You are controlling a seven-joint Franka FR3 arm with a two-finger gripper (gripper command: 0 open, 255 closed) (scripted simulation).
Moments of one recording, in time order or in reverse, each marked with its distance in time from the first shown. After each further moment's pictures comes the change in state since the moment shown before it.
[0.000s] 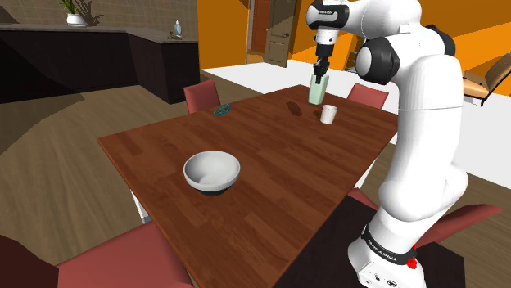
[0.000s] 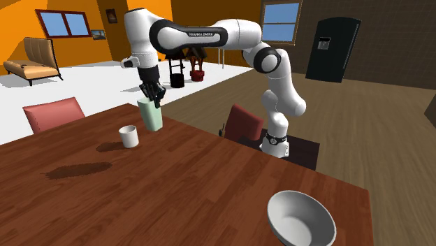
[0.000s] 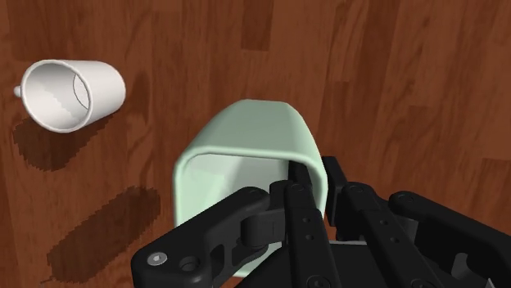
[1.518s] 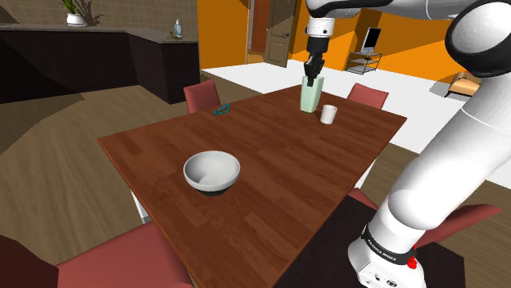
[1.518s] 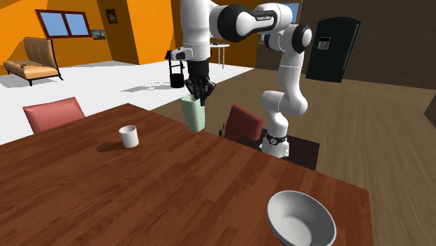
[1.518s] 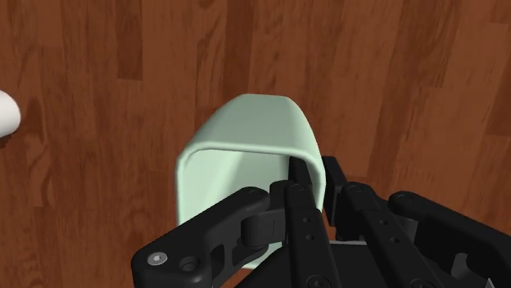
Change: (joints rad) arm 0.264 -0.563 0.128 -0.603 -0.196 0.062 0.364
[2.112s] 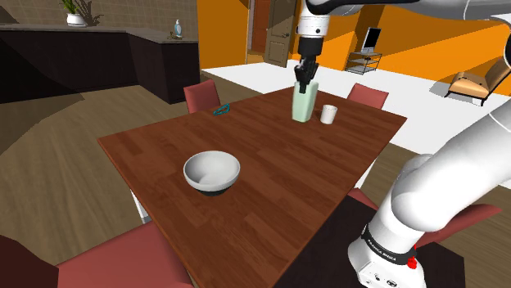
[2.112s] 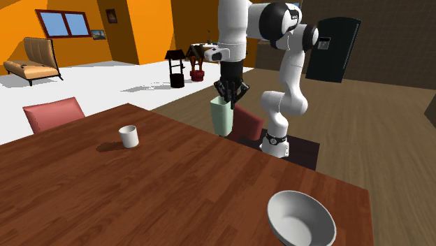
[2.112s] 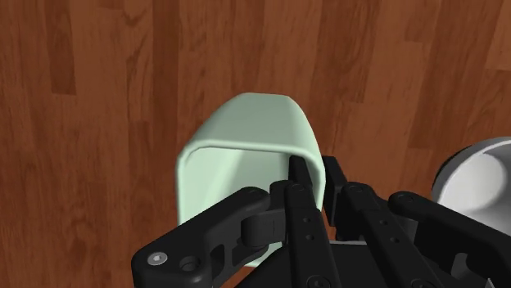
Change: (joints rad) arm 0.073 -0.200 0.144 -0.196 0.001 -0.015 0.222
